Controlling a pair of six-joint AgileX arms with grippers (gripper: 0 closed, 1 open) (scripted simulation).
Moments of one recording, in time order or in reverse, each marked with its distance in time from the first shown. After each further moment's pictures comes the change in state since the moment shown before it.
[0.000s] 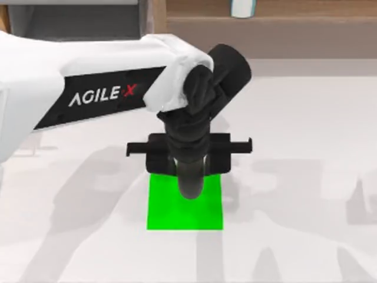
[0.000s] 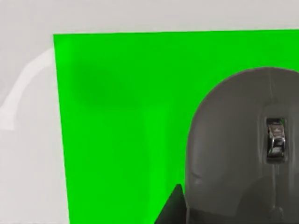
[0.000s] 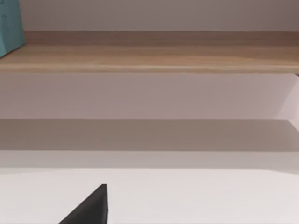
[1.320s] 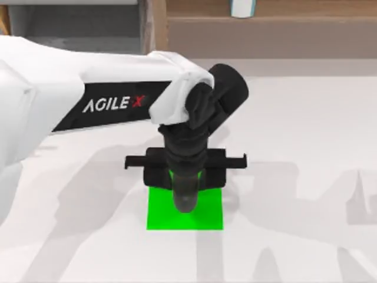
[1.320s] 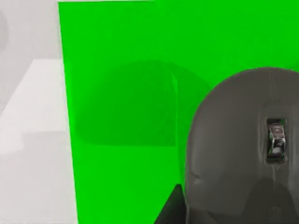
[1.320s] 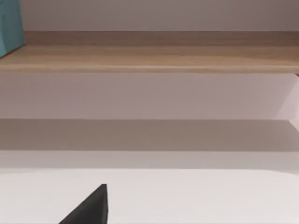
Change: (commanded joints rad) left arm -0.001 0.049 -0.052 0.026 -0.002 -0.003; right arm 0.000 0.000 0.000 0.000 0.000 0.000
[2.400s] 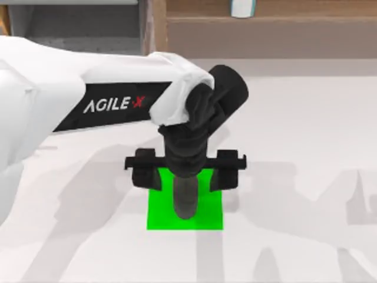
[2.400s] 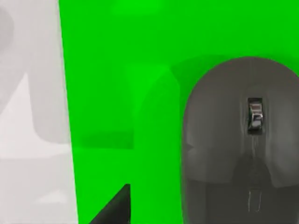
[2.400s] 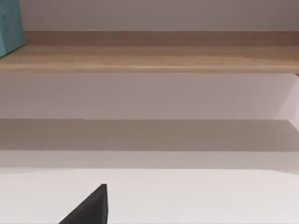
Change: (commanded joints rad) left arm 0.000 0.000 0.000 0.000 0.000 0.000; right arm 0.000 0.000 0.000 0.000 0.000 0.000
